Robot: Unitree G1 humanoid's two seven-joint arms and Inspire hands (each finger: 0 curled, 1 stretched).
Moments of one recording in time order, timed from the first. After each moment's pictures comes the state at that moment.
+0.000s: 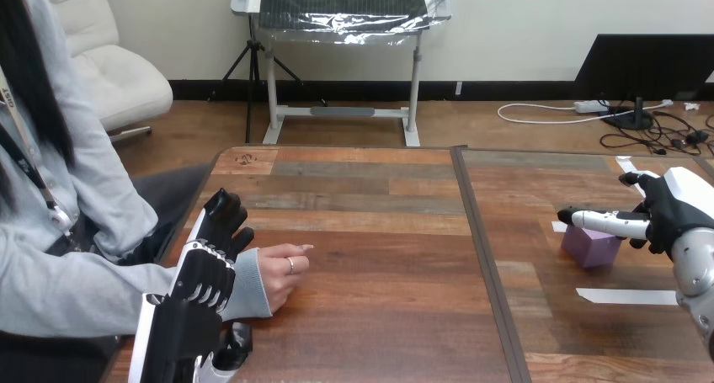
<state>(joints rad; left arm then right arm) 0.12 0.02 0.02 0.69 -0.44 -1.25 -0.55 -0.76 -0.55 0.17 1.36 -0.47 -0.12 -0.15</state>
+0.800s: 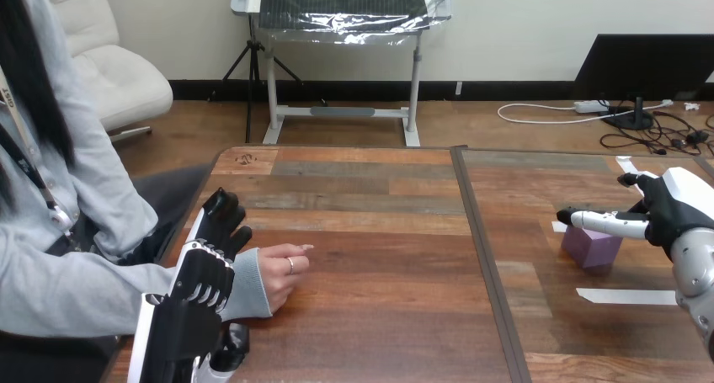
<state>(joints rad) 0.12 0.02 0.03 0.69 -0.43 -1.26 -0.56 -0.76 -0.55 0.18 1.36 -0.47 -0.12 -0.15</state>
